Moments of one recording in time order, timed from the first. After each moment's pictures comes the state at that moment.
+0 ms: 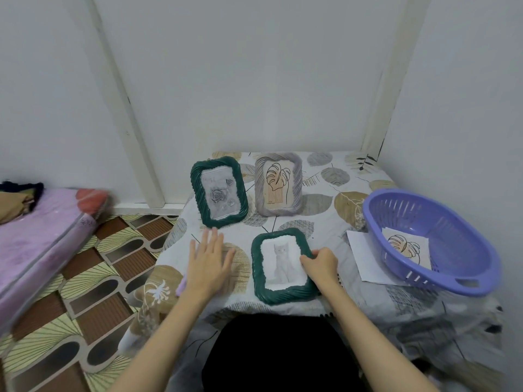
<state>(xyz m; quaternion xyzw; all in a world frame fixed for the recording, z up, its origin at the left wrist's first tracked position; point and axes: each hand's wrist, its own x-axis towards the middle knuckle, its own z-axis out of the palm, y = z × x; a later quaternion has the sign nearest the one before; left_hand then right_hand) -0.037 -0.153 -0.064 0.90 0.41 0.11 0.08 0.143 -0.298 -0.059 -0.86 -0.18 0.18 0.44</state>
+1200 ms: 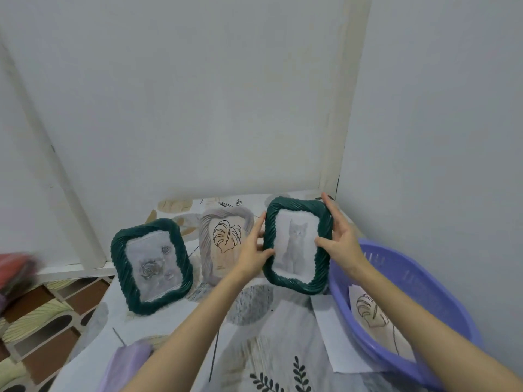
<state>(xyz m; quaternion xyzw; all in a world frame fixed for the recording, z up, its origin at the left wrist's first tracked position) 0.205 -0.153 0.021 0.76 0.18 0.22 0.59 0.319 -0.304 0.048 -0.62 -0.40 0.10 0.67</state>
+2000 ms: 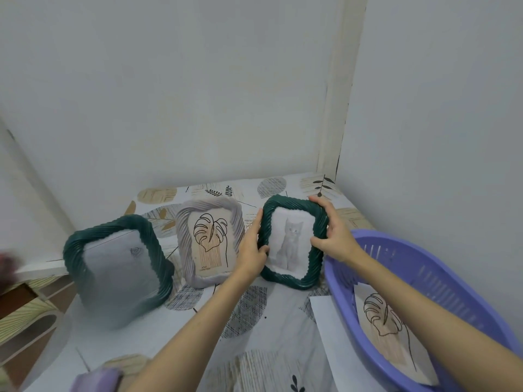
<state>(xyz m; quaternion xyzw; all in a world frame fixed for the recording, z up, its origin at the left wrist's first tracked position) 0.266 -0.130 -0.036 0.81 0.23 0.23 0.49 0.393 -0.276 -0.008 -0.70 -0.43 0.11 0.55</state>
